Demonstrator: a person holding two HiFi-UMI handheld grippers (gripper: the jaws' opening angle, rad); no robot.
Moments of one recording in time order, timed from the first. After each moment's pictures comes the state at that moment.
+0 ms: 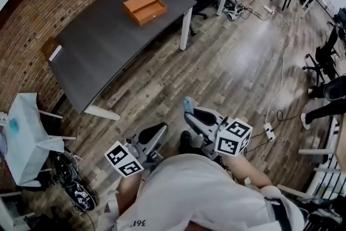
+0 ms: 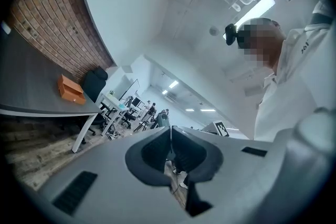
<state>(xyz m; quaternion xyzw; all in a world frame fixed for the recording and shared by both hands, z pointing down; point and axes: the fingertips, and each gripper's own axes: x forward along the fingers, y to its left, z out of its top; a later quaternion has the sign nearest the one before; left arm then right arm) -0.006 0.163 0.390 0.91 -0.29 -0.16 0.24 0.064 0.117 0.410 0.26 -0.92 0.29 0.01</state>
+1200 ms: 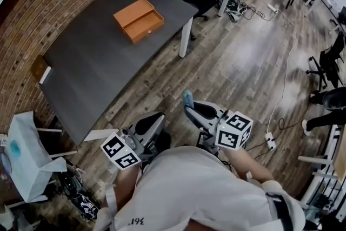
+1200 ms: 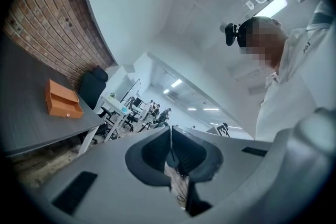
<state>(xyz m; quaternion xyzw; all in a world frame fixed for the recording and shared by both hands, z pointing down) -0.016 -0.058 0.392 0.92 -0.28 -0.14 0.24 0.059 -0.093 0.429 0.27 -0.91 0.30 0.02</state>
